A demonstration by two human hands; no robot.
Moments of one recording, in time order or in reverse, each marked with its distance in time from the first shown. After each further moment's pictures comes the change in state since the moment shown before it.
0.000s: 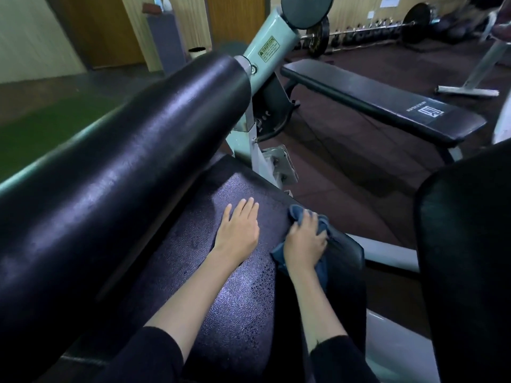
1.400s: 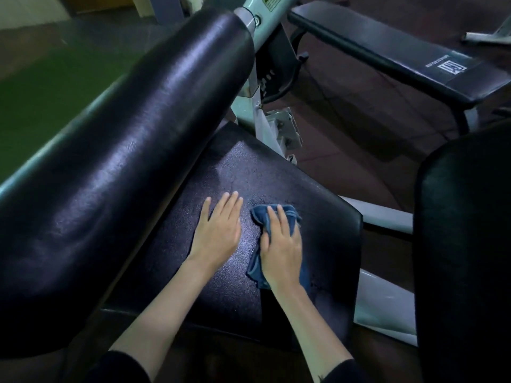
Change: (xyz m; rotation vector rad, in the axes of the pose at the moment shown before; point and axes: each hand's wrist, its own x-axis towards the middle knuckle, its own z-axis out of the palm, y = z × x) left_hand -0.078 -0.025 -0.009 0.108 0.053 0.030; right_hand -0.101 0.004 -0.011 -0.031 -0.127 -0.351
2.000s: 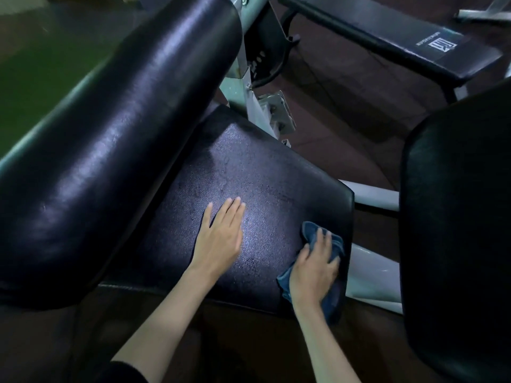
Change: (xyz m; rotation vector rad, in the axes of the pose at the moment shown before) left_hand -0.050 0.023 0.003 -0.021 0.011 0.047; right_hand -0.068 0.053 -0.015 0.068 0.120 0.566
